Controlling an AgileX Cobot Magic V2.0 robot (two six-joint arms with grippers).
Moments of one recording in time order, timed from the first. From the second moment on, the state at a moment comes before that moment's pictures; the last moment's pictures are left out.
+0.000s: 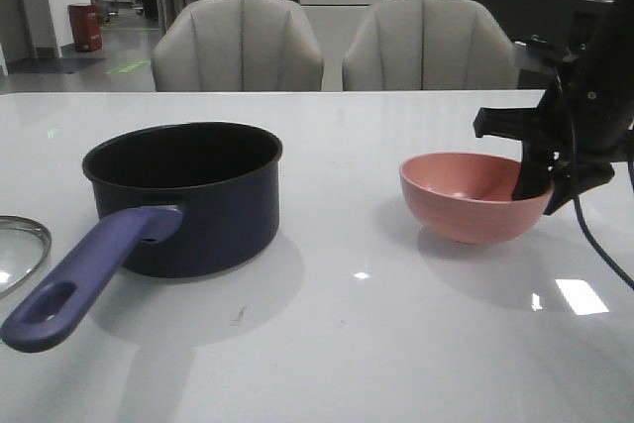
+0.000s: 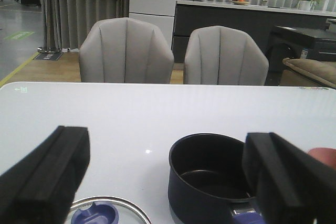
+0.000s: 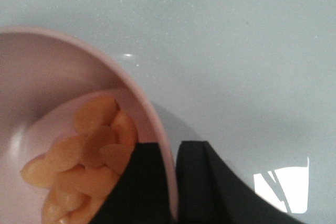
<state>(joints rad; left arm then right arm) -0.22 0.15 -0.33 0.00 0.26 -0.12 0.13 1.91 -1.24 0.26 0.55 0.06</state>
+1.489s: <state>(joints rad) -0.22 0.15 -0.33 0.00 0.26 -0.12 0.63 1.99 -1.38 -0.11 -0.71 -0.25</state>
